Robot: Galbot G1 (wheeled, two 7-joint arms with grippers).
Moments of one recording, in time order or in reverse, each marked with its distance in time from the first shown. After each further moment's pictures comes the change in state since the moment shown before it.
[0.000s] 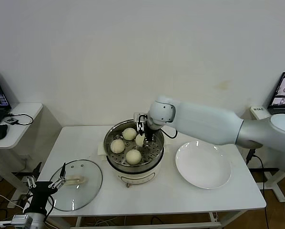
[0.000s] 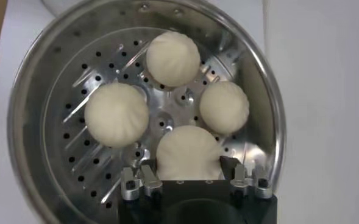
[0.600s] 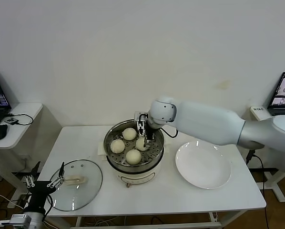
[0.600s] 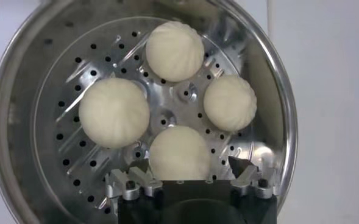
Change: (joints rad) left arm -0.006 0.009 -0.006 0.008 -0.004 0.001 0.000; right arm 0.014 -0.043 0.040 0.042 -0.015 -0.018 0.003
